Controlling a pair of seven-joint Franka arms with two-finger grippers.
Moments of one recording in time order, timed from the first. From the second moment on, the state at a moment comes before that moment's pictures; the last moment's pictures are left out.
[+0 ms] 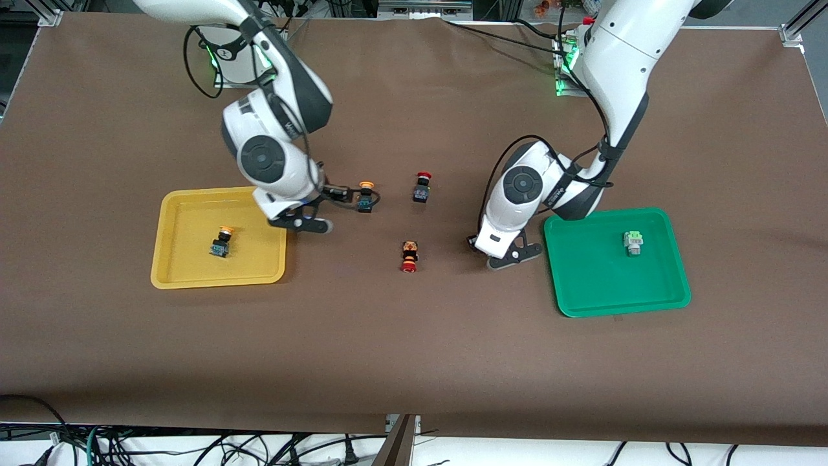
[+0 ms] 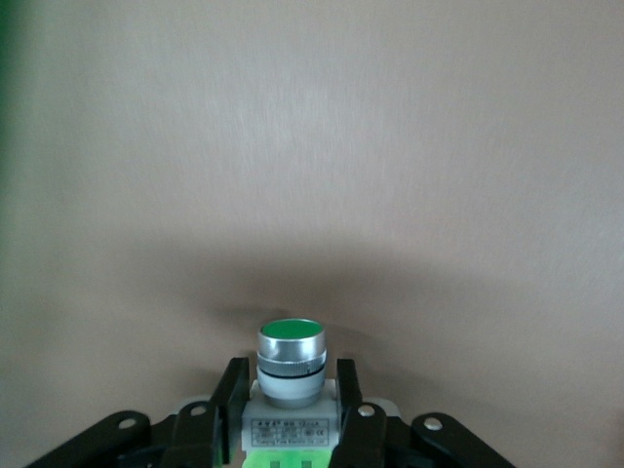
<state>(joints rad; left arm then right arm) -0.27 0.65 -0.26 -1.81 0.20 2.47 -0.95 0.29 0.41 0.29 -1.82 0.06 2.06 0.70</state>
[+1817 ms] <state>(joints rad) 0.09 0.35 -0.28 -1.73 0.05 2.00 -0.15 0.42 0.56 0.27 -2.01 0.02 2.49 0.81</state>
